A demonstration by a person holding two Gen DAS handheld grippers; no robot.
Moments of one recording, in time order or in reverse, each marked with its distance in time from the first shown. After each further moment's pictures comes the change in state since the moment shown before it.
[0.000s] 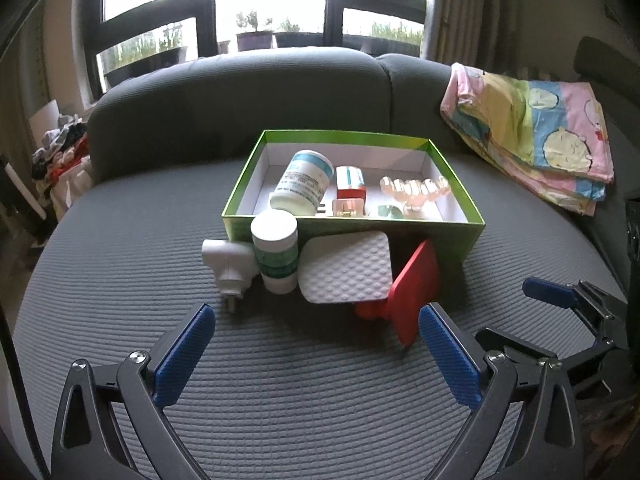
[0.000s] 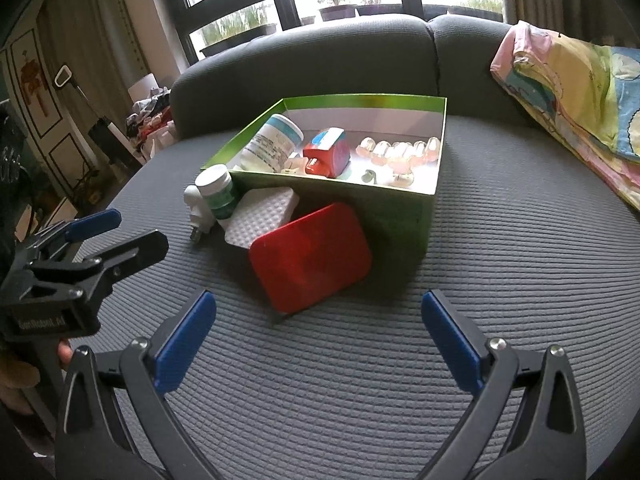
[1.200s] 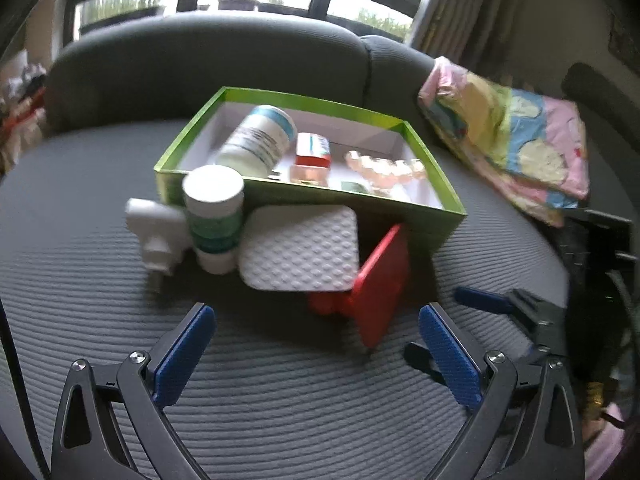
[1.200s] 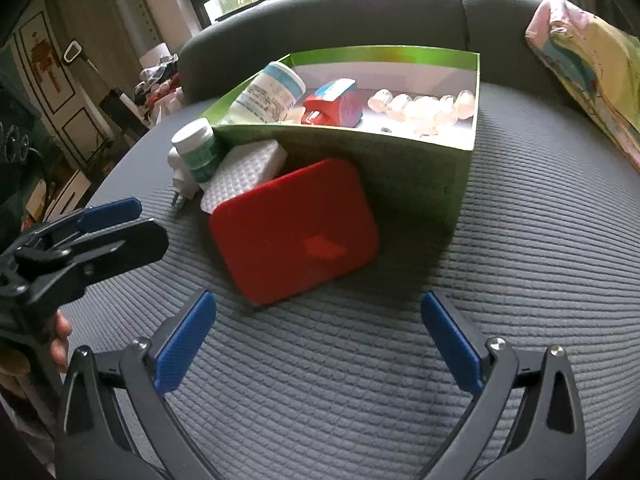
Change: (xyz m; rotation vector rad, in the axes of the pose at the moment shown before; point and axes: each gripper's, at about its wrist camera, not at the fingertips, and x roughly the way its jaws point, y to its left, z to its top) left arm 0.043 0.002 -0.009 -0.102 0.066 -0.235; right arm 0.055 -0.018 -0.007 -0.052 0.106 0.080
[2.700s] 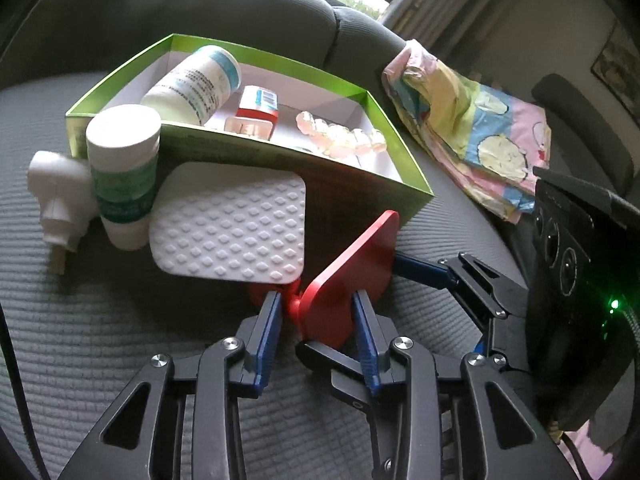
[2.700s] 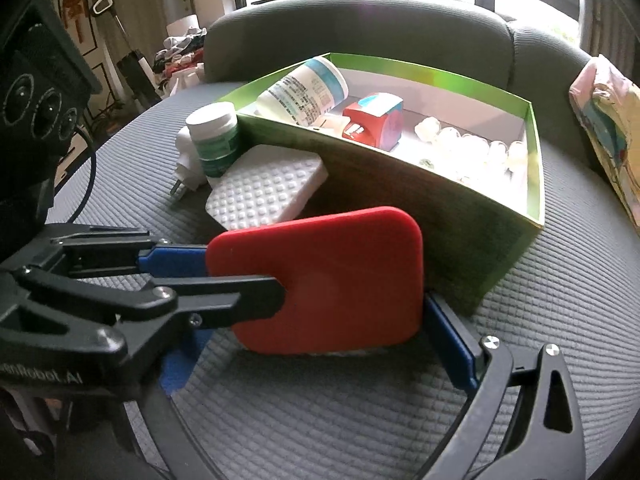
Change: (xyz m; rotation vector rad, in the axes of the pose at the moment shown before) left arm 0.036 -0.001 -0.006 -0.059 0.098 -0.214; right arm 0.031 0.028 0.023 -0.188 -0.017 -0.037
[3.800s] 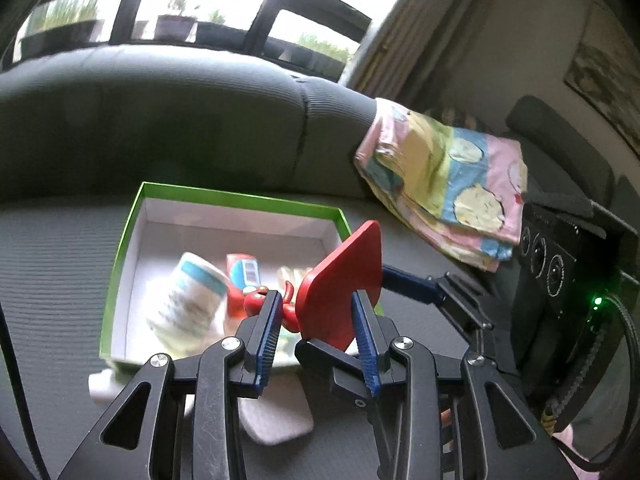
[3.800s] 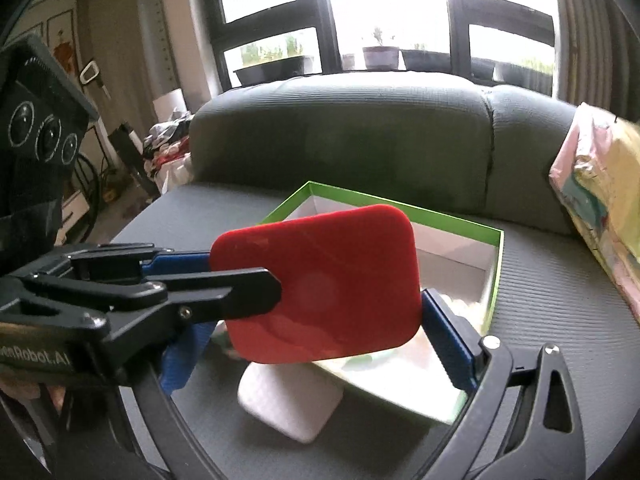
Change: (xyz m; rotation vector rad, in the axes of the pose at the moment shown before) left arm -0.039 -0.012 0.140 0.104 -0.104 -0.035; right arm -0.046 -0.027 0.107 0.106 -0.195 0.002
